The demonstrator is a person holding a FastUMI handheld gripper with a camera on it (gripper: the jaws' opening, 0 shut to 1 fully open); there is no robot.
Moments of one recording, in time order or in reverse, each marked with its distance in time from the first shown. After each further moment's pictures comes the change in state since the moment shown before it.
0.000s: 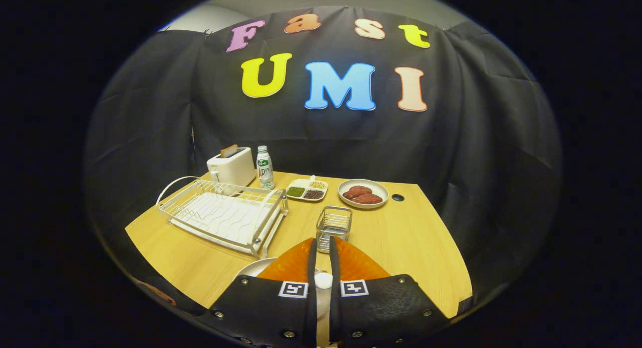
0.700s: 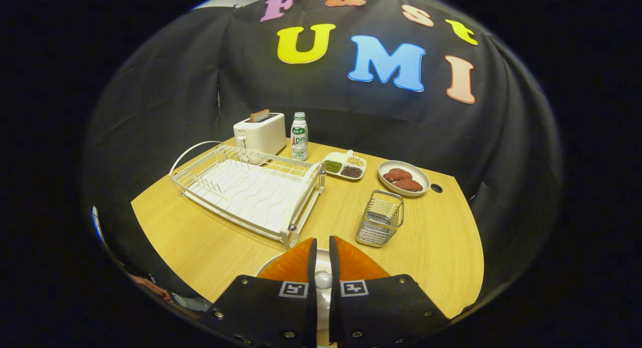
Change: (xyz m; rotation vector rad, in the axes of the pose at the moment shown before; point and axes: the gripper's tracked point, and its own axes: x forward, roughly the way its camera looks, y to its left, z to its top) arm 0.041 0.073 -0.024 -0.115 0.179 0.114
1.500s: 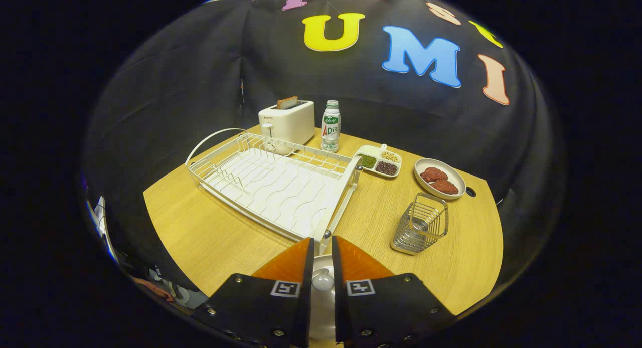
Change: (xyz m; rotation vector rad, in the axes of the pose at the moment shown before) arm 0.033 0.038 0.001 -0.068 0.056 0.119
